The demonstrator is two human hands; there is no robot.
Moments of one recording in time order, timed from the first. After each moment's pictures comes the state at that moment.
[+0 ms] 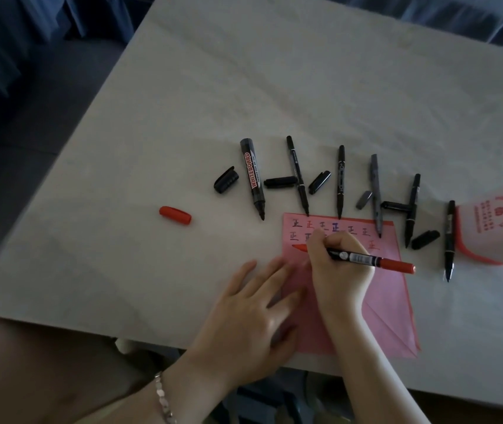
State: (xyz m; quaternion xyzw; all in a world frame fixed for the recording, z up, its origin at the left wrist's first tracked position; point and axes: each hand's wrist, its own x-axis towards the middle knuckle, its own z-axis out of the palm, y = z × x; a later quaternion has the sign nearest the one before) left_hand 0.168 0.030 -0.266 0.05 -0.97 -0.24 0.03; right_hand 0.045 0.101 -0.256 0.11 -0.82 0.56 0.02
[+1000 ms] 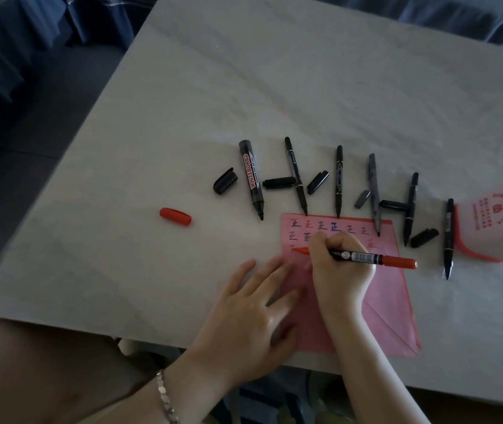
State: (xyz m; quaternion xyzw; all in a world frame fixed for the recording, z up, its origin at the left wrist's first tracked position) left_hand 0.167 0.030 -0.269 0.05 -0.97 -0.24 0.04; right_hand 0.045 0.102 -0.256 0.09 -0.82 0.57 0.02
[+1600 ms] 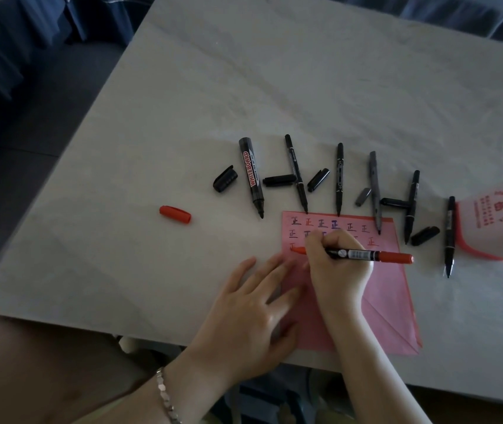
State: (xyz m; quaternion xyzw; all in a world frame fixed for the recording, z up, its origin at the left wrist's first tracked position) left_hand 0.167 0.030 -0.267 0.05 -0.97 -0.25 0.03; right_hand 0.046 0.101 -0.256 0.12 -0.82 0.56 0.02
